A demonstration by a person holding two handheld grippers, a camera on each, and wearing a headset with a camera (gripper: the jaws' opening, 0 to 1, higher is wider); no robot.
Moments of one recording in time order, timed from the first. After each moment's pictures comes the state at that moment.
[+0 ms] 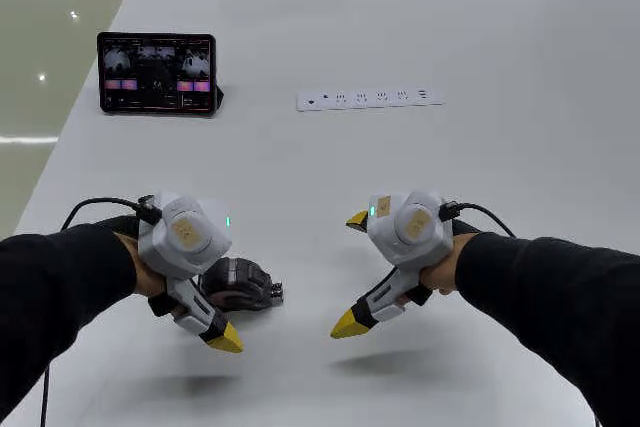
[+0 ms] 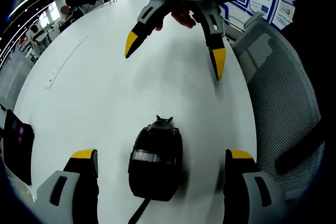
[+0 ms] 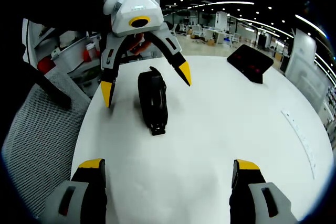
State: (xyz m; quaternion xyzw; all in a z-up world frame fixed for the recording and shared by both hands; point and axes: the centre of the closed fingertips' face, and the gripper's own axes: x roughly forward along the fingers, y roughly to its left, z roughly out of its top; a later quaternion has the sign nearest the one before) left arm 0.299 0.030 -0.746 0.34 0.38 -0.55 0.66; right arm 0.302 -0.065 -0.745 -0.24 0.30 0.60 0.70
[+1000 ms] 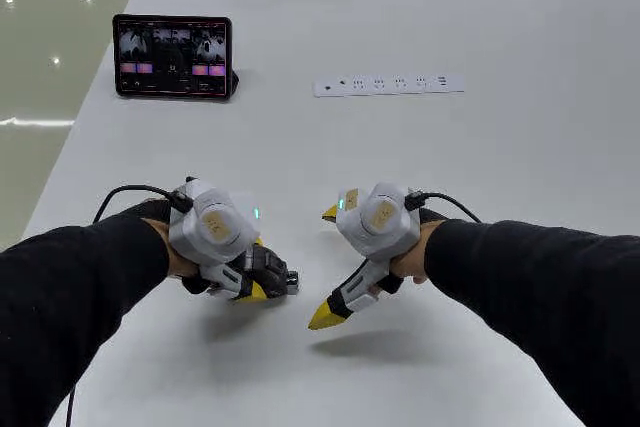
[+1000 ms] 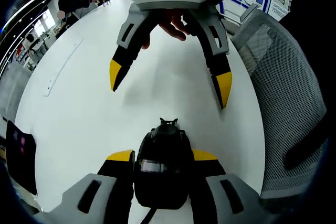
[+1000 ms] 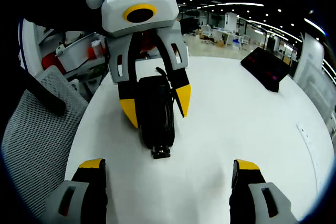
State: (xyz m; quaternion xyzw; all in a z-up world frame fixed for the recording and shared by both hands) left arm 0.306 0.027 -0.751 0.36 0.36 -0.56 0.65; right arm 0.304 -0.016 -0.759 -0.25 0.29 0.63 0.67
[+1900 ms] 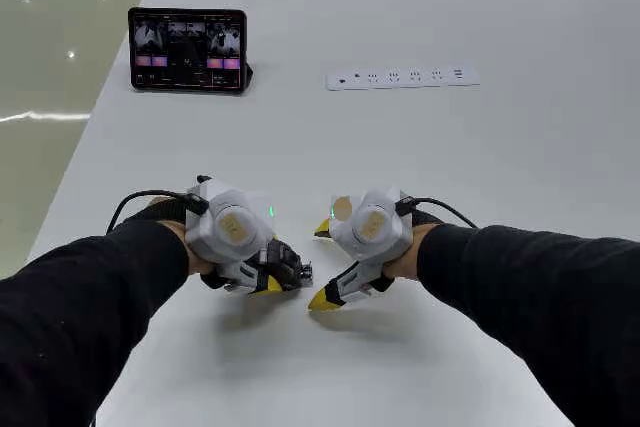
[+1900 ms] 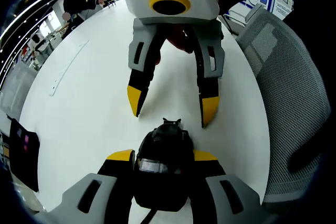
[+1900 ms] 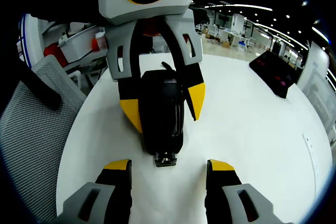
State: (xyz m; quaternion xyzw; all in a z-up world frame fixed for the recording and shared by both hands) left arm 0.308 0.027 -0.755 0.37 0.35 -0.54 0.67; right arm 0.297 0.001 -0.775 -0.27 0.29 0.64 0.66
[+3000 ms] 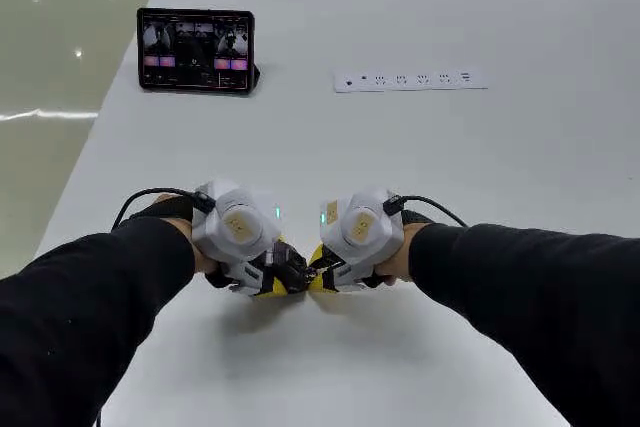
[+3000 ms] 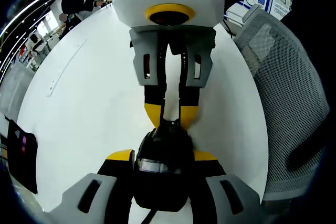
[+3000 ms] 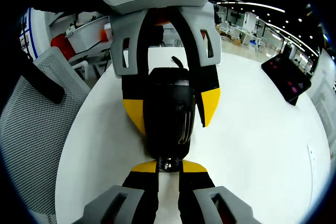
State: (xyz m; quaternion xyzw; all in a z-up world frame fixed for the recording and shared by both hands) left arm 0.308 0.027 -0.757 0.37 0.35 -0.55 0.66; right arm 0.293 0.008 -0.777 -0.31 0.29 0.66 0.62
